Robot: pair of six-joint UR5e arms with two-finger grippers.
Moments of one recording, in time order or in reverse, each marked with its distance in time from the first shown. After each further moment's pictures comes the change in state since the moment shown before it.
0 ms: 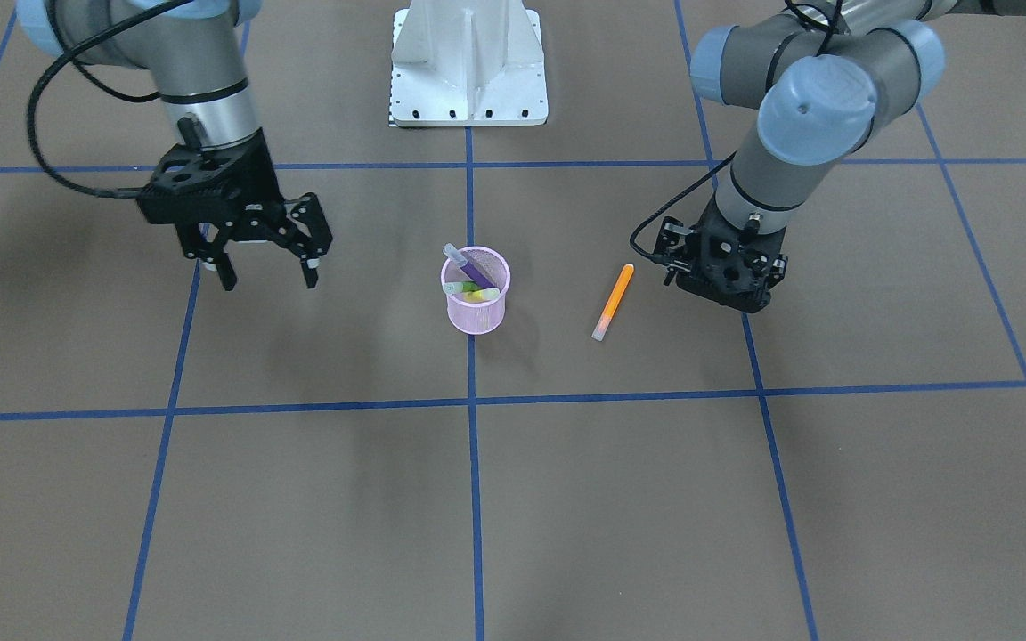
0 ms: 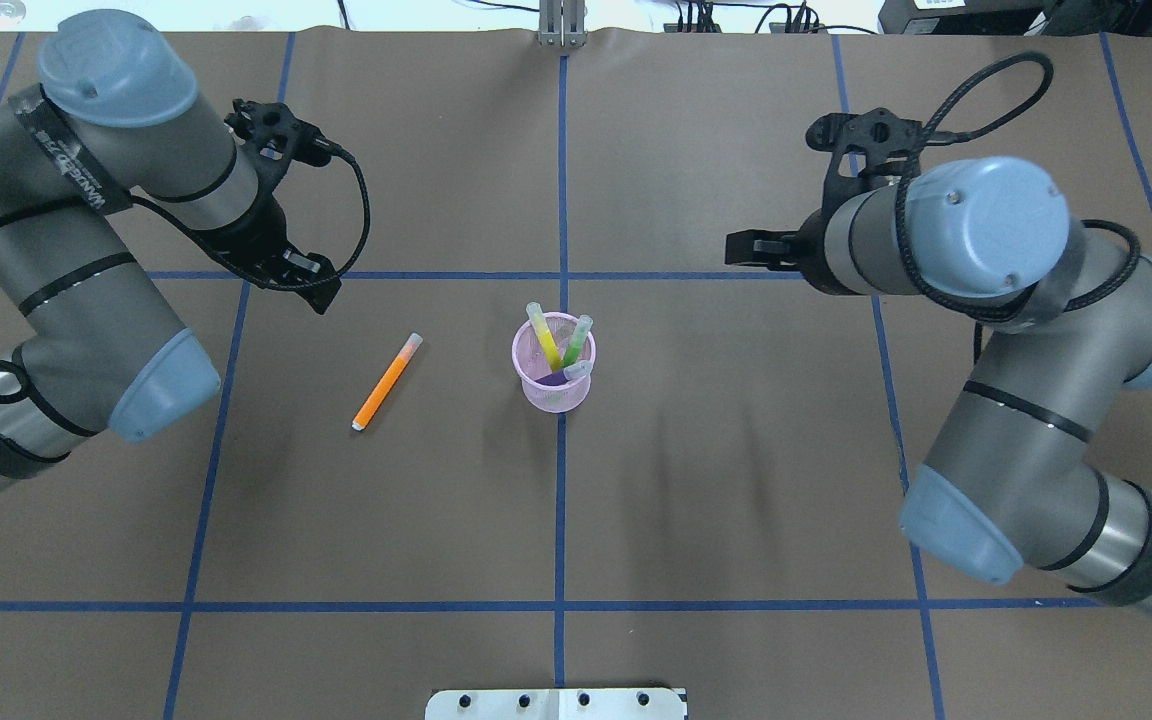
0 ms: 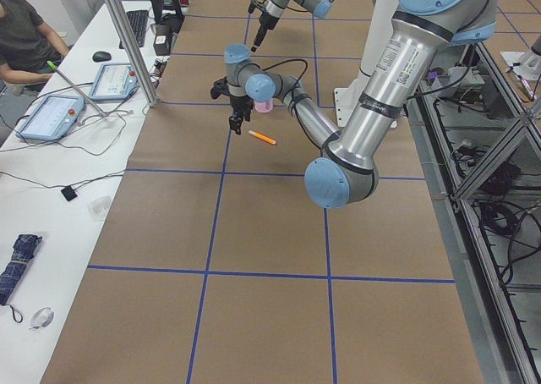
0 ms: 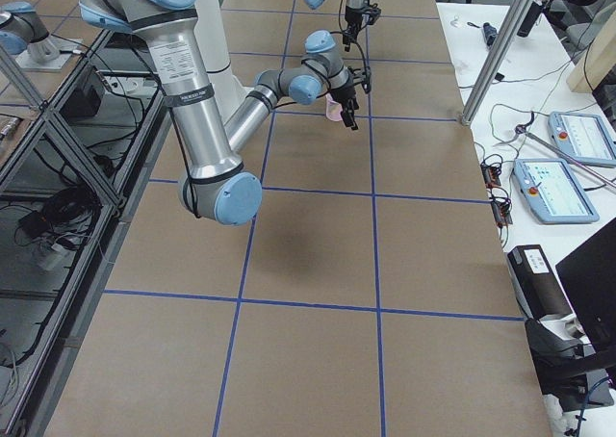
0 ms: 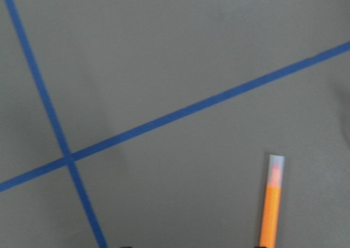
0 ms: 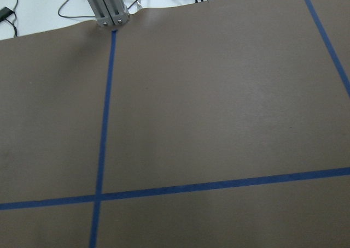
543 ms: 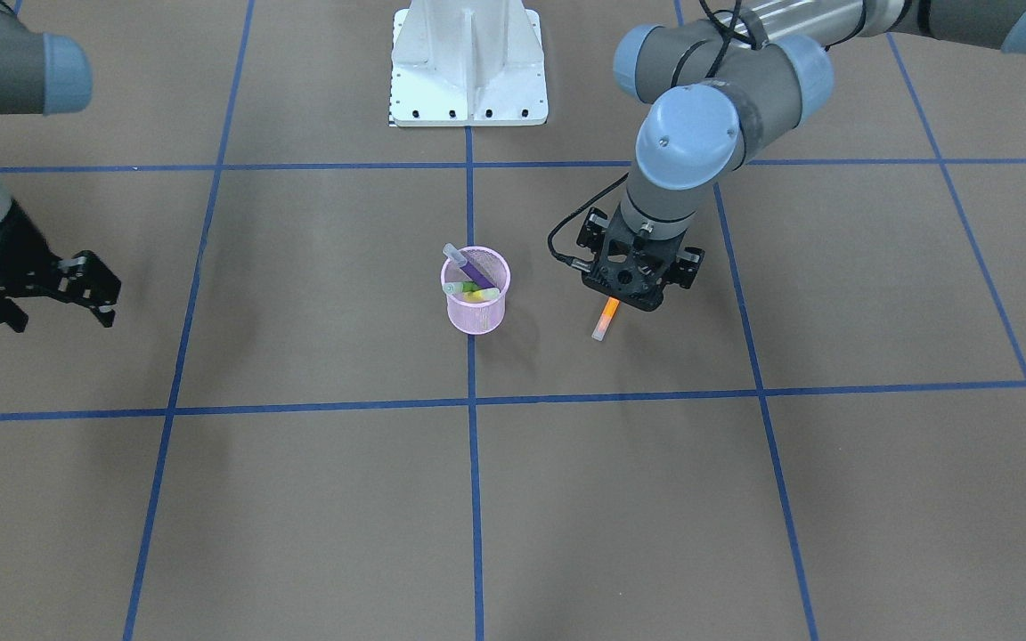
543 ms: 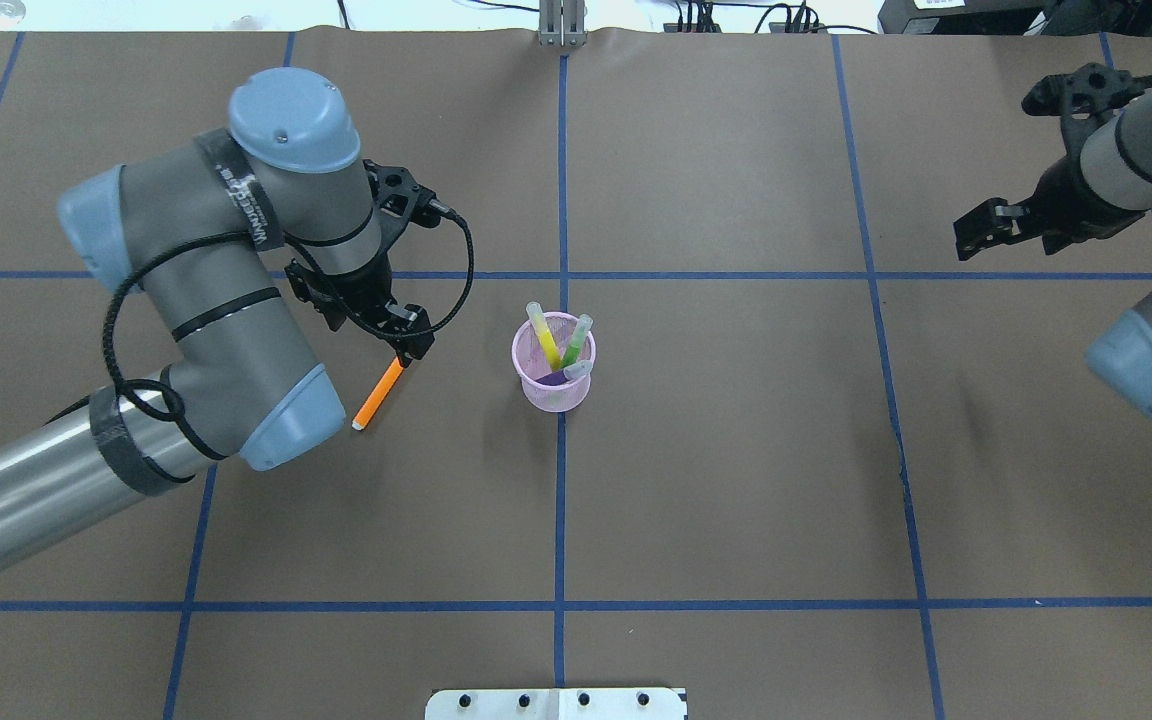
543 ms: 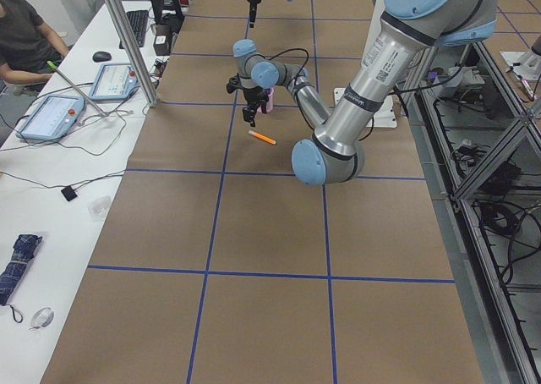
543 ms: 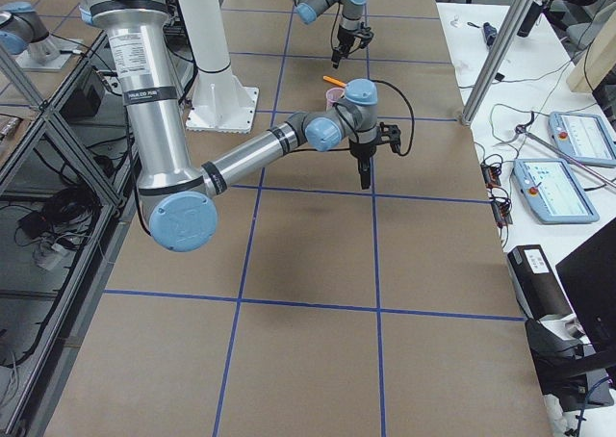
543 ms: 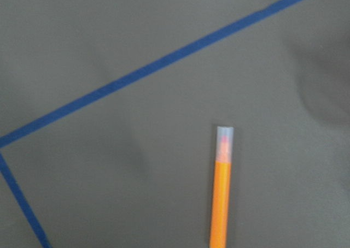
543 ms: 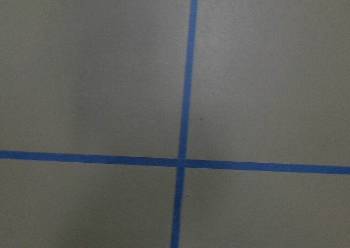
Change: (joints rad) left arm 0.104 -0.166 0.148 0.117 0.009 0.035; right arm 0.353 -0.162 -0.160 -0.004 0.438 -0.469
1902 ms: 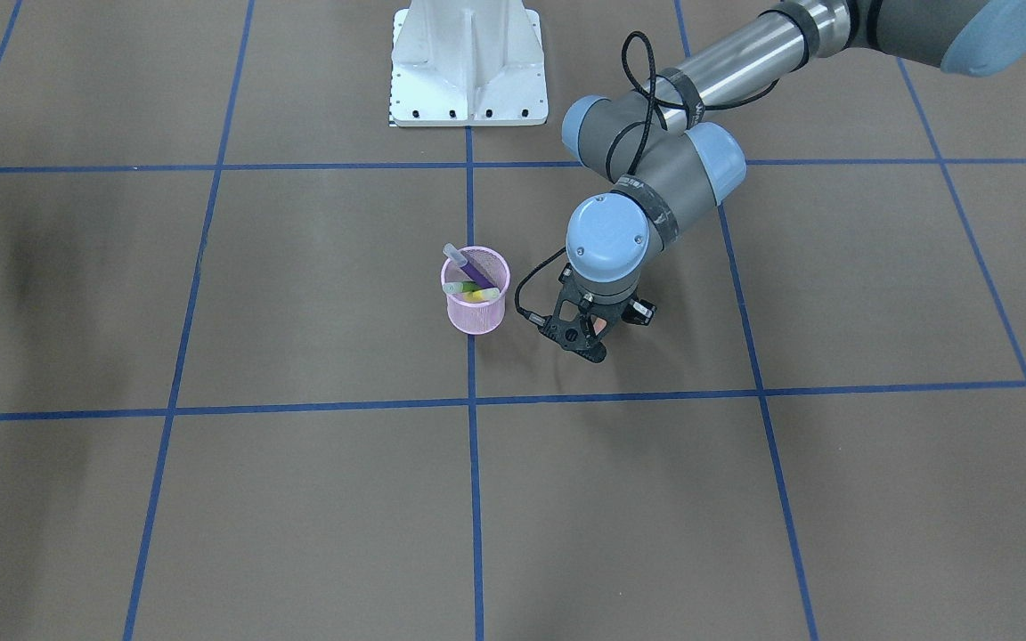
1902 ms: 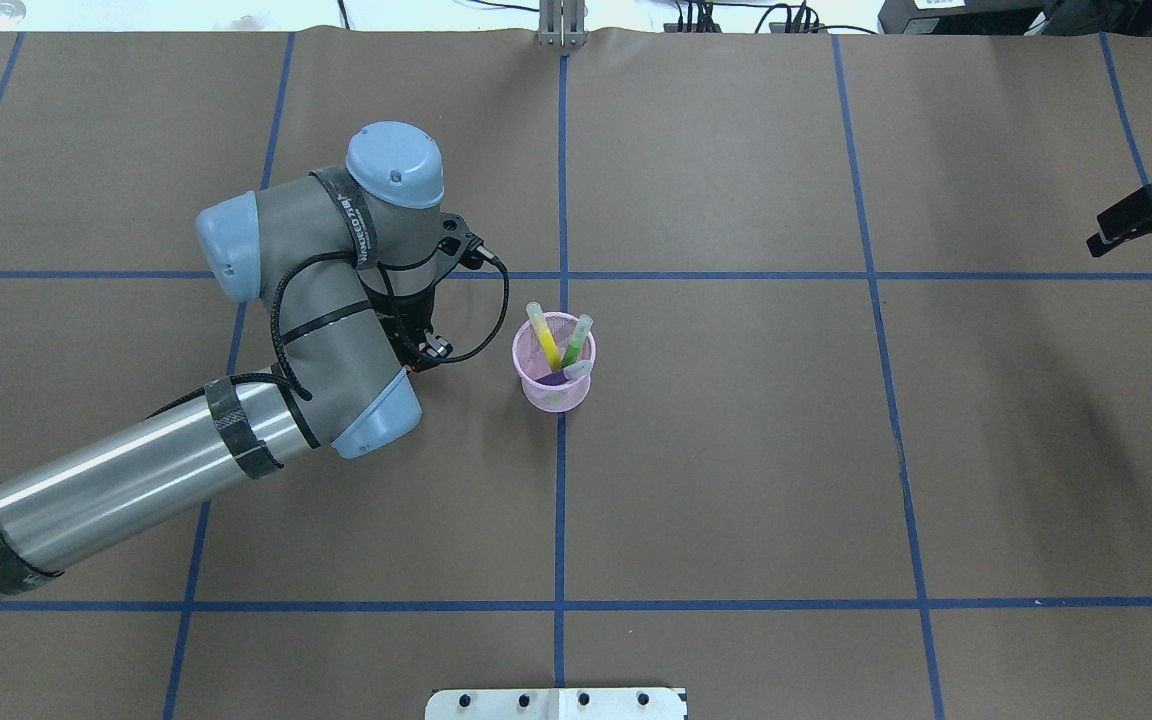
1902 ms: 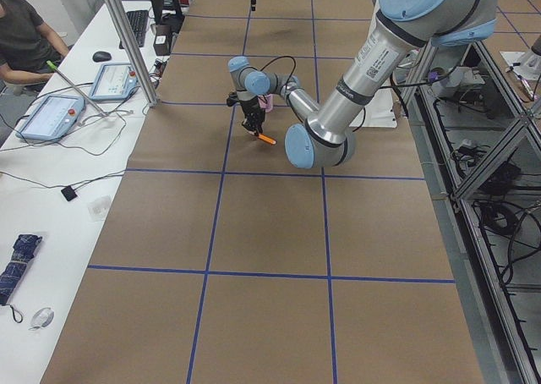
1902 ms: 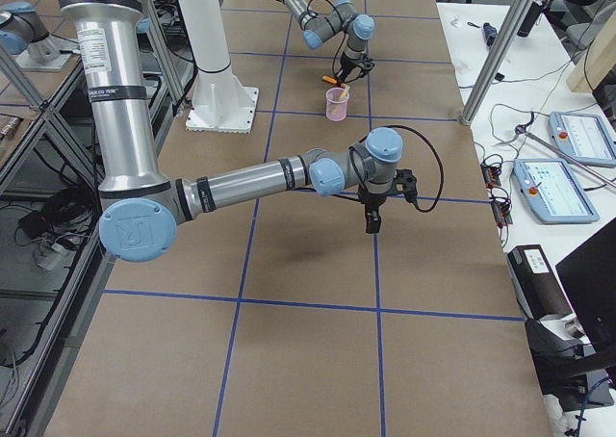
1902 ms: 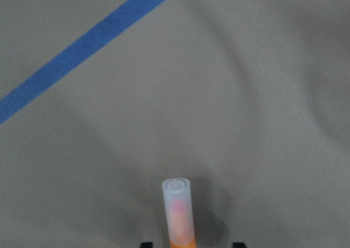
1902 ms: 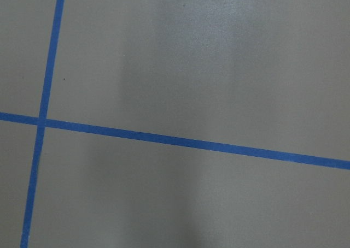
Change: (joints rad) left arm 0.043 -0.091 0.256 -0.028 0.021 0.119; right arm 0.189 -0.058 -0.124 0.000 0.191 -0.309
